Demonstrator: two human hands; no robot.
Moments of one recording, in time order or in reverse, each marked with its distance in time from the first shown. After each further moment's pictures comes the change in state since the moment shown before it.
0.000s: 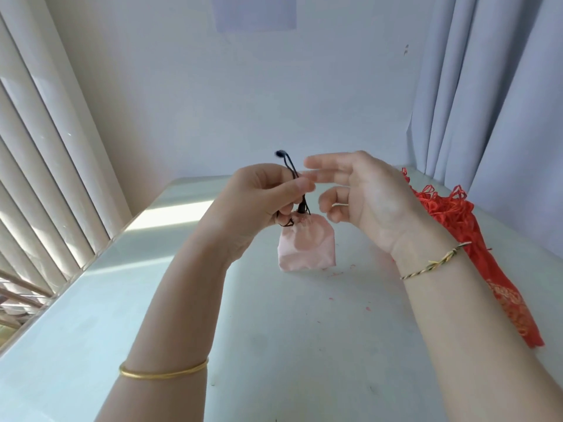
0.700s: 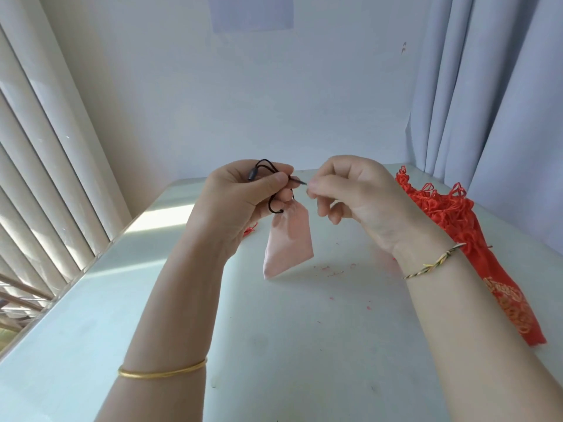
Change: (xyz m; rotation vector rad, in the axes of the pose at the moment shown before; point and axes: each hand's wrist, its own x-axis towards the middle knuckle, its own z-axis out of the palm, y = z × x) left_hand 0.000 0.000 -0.006 -0.252 0.121 -0.013; right_hand -0.001 0.008 -0.003 -0.284 -0.076 -0.165
